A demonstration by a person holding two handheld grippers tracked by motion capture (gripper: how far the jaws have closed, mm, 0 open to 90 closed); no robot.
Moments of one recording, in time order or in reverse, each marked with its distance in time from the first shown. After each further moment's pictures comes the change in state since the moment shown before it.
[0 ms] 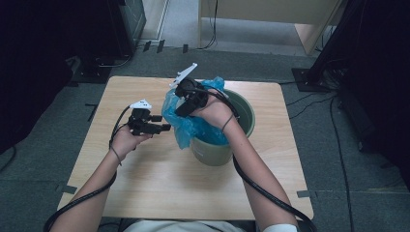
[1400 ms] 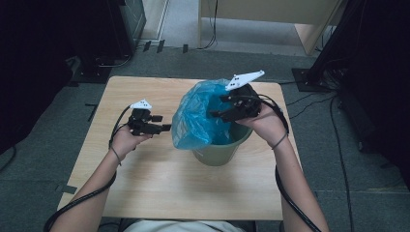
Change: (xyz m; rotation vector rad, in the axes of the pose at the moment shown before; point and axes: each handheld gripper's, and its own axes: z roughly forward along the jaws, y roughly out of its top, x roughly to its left) left arm -0.001 0.000 0.000 0.012 -0.008 0.012; right arm -0.018 -0.088 -0.102 -0.142 -0.056 0.113
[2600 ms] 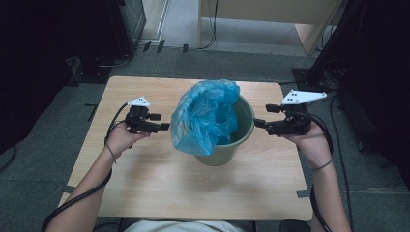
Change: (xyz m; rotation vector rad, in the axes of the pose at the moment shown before) left arm -0.004 0.013 -0.017 0.017 -0.025 0.024; right arm -0.034 -0.098 -0.080 -0.103 -0.127 0.156
